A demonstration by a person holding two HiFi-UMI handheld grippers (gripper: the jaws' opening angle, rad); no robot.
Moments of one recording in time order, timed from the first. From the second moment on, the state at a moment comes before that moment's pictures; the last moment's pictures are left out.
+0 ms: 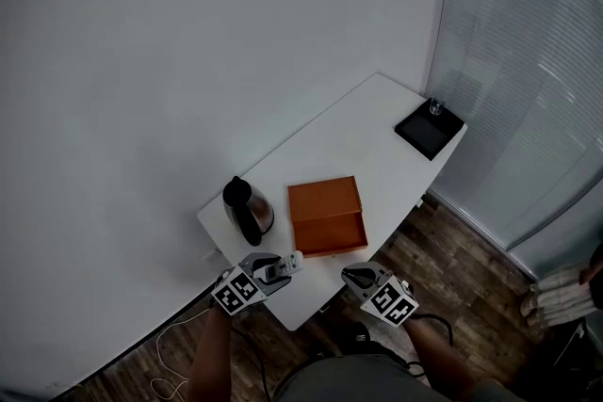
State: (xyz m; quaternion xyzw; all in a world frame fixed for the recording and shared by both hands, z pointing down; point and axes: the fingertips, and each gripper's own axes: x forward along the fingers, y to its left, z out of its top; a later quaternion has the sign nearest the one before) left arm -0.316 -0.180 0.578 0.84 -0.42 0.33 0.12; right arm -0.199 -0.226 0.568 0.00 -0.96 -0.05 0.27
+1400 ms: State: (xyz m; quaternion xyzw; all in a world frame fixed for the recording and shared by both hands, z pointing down) left arm -0.295 -0.327 0.674 0.79 -0.26 0.52 0.16; right arm -0.103 -0.288 0.650 0.10 -0.95 0.08 0.29
